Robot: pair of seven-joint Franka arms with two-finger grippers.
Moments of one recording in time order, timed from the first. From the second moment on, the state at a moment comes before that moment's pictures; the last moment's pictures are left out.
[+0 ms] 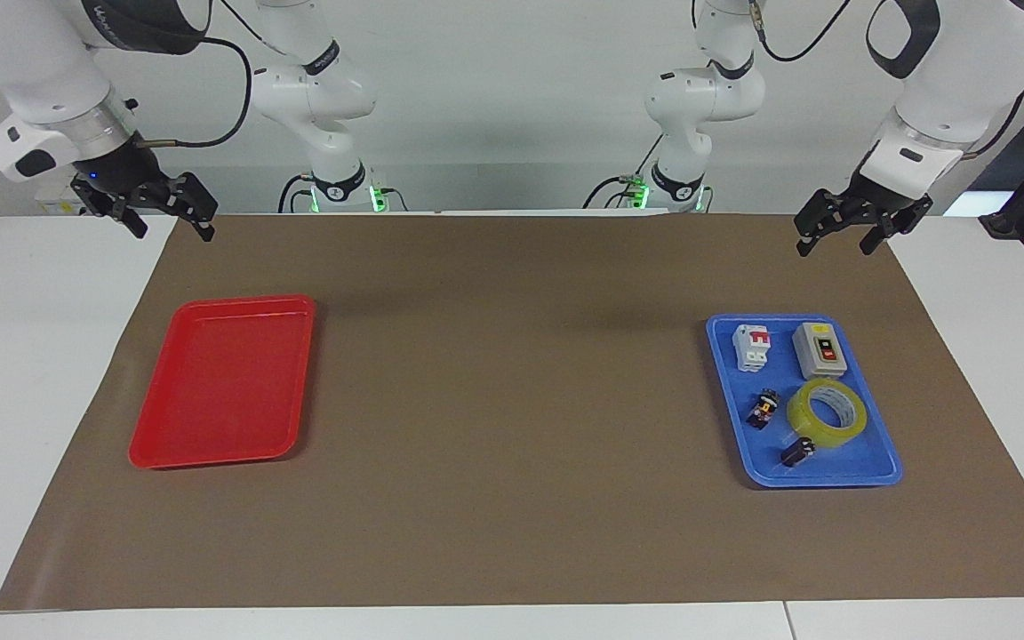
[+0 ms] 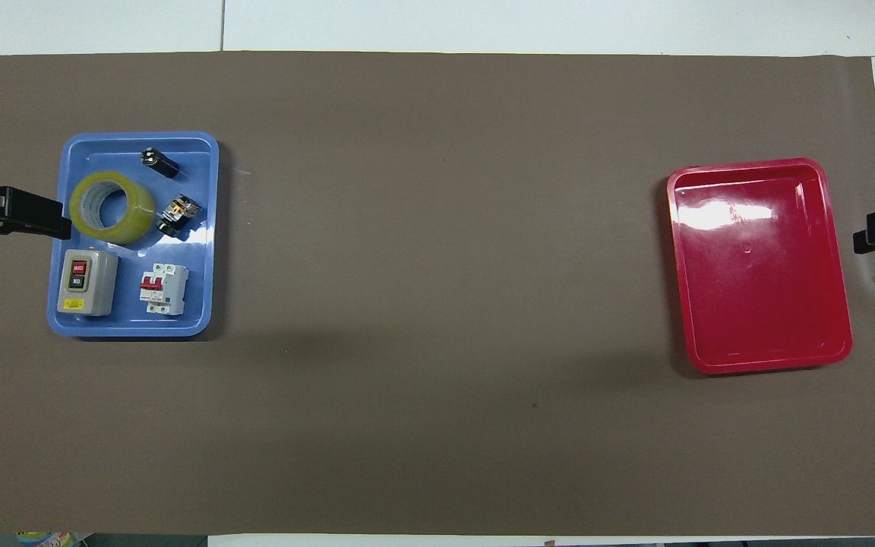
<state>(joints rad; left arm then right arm) 0.00 -0.03 -0.06 -1.62 -0.03 1.59 0.00 0.02 -0.04 -0.14 -1.62 0.01 1.51 -0.02</state>
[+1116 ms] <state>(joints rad) 0.03 0.02 -0.05 -1.66 -0.01 1.73 0.04 0.02 -0.04 -0.14 -1.62 0.01 1.51 -0.02</state>
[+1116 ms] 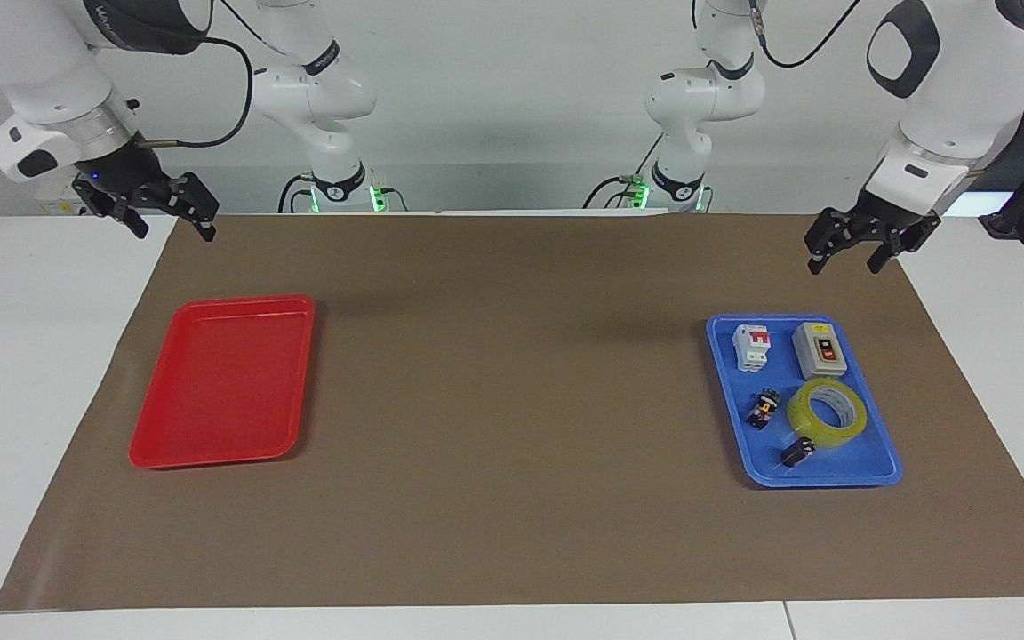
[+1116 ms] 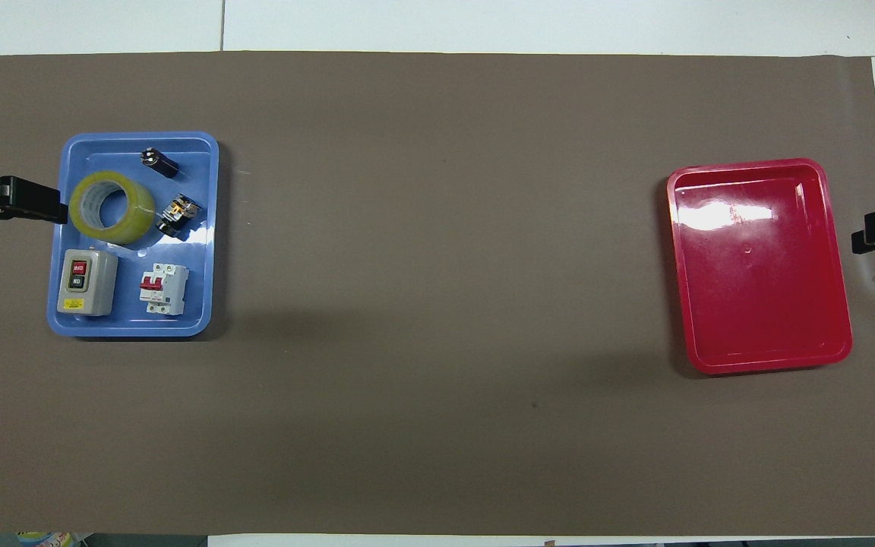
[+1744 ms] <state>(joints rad) 0.14 0.31 -0.05 -1.67 -0.01 2.08 0.16 0.02 -0.04 -0.14 -1.62 0.01 1.51 -0.02</state>
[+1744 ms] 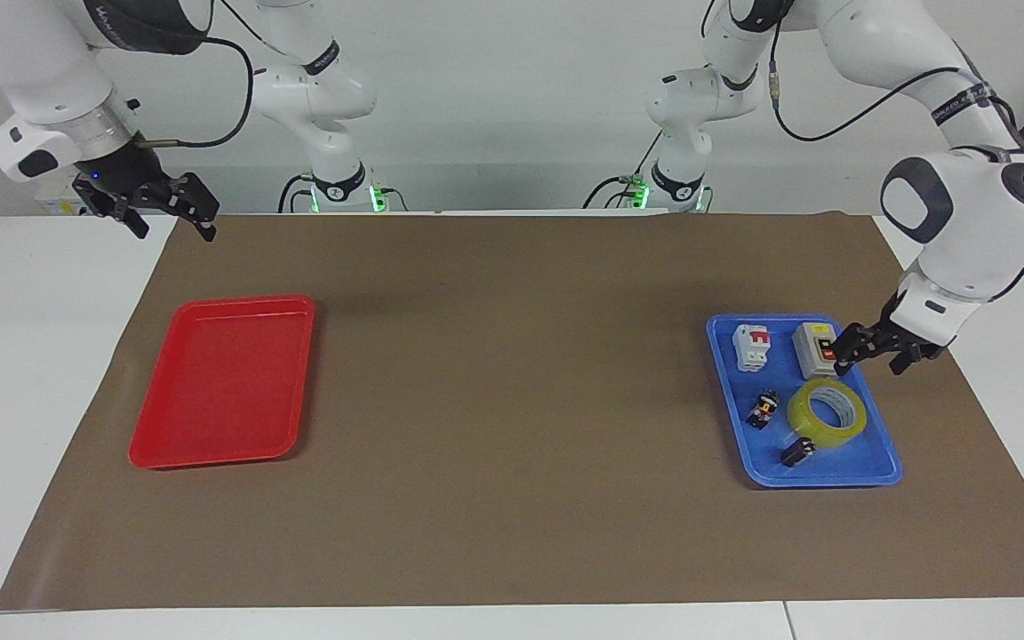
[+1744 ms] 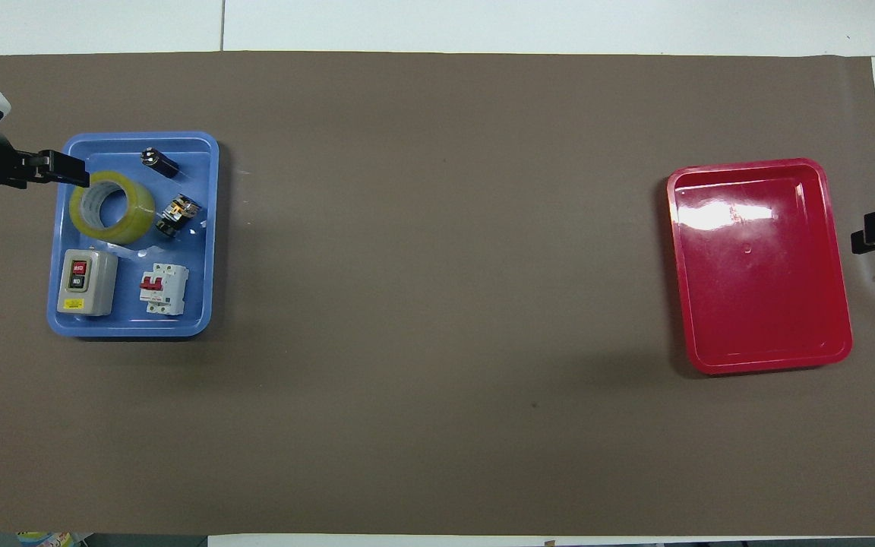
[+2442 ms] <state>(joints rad) 0.18 0.39 -0.05 -1.82 -0.01 2.32 0.20 0.02 -0.04 -0.14 -1.62 0.01 1.51 -0.02</state>
